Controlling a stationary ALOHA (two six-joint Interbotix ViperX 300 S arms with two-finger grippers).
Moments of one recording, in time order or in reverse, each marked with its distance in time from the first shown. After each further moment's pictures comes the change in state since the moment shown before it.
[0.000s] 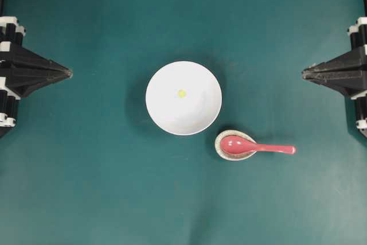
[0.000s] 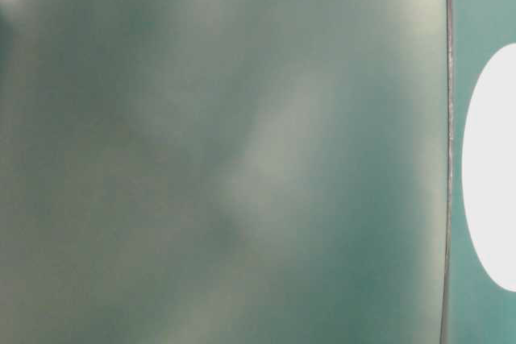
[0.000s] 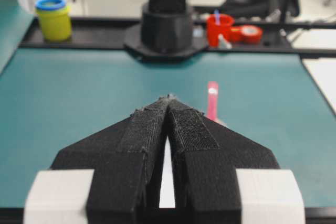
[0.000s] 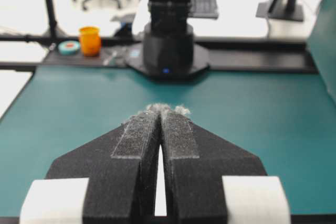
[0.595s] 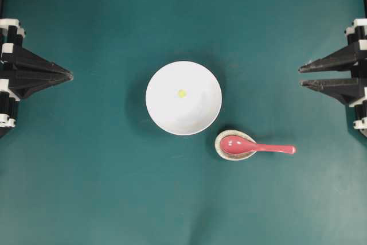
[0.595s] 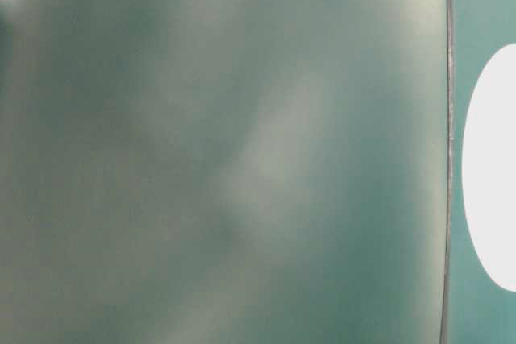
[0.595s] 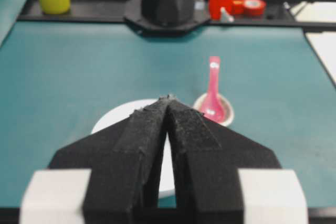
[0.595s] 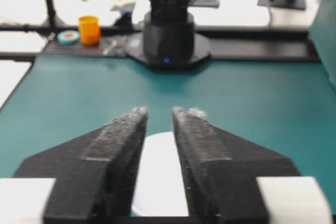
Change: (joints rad) left arm 0.003 -0.011 -0.006 0.005 0.095 -0.005; right arm -0.003 0.017 -0.002 0.002 0.017 0.005
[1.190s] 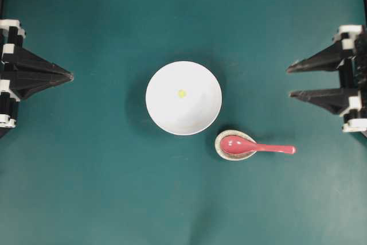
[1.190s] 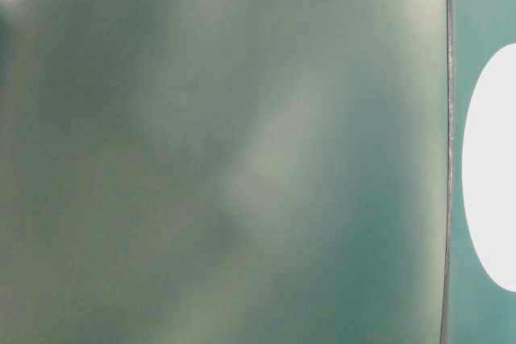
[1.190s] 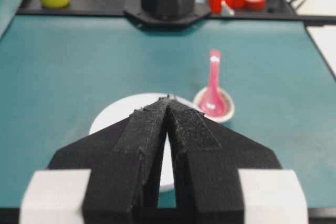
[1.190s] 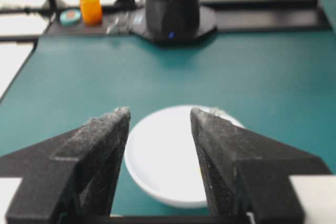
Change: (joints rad) left arm 0.000 0.000 0.000 0.000 0.018 0.000; right arm 0.012 0.104 0.017 0.015 -0.048 0.041
